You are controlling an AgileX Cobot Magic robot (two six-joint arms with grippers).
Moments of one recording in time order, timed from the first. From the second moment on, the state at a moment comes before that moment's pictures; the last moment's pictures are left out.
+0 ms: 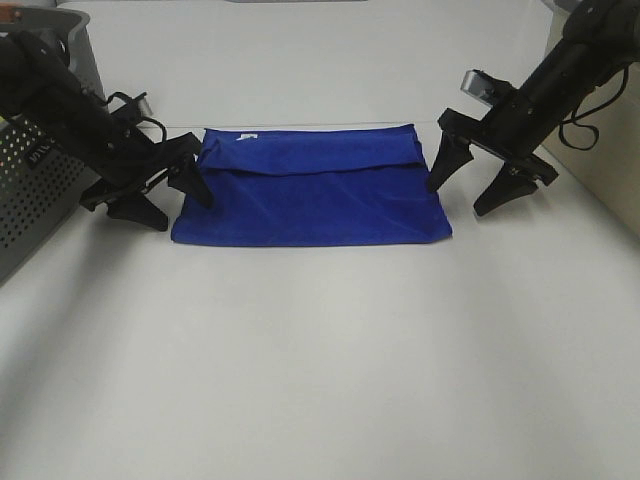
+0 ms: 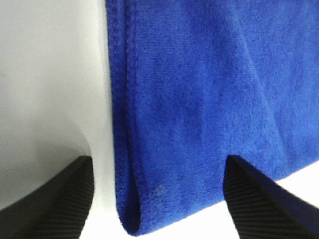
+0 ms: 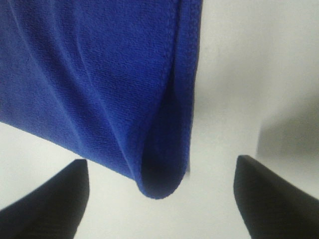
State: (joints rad) left arm -0.09 2.37 -1.71 -0.69 0.88 0.24; right arm 0.02 2.42 -1.95 0.51 1.21 -0.24
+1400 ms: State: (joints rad) left arm -0.20 2.27 -1.50 -0.62 0.79 0.18; right arm 0.07 2.38 -1.78 0.54 1.13 -0.19
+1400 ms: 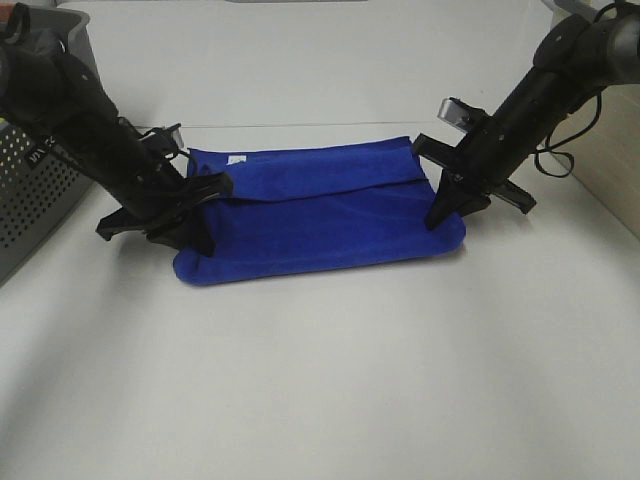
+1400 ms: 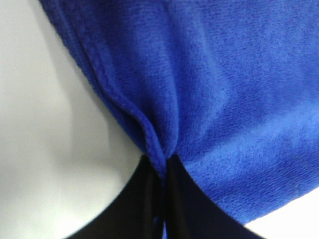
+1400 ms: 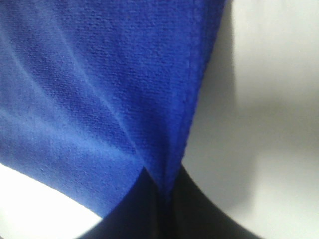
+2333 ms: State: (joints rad) left arm -0.19 2.05 -1.34 -0.66 0.78 0.10; right arm 0.08 2.15 -1.48 0.60 0.99 -0.25
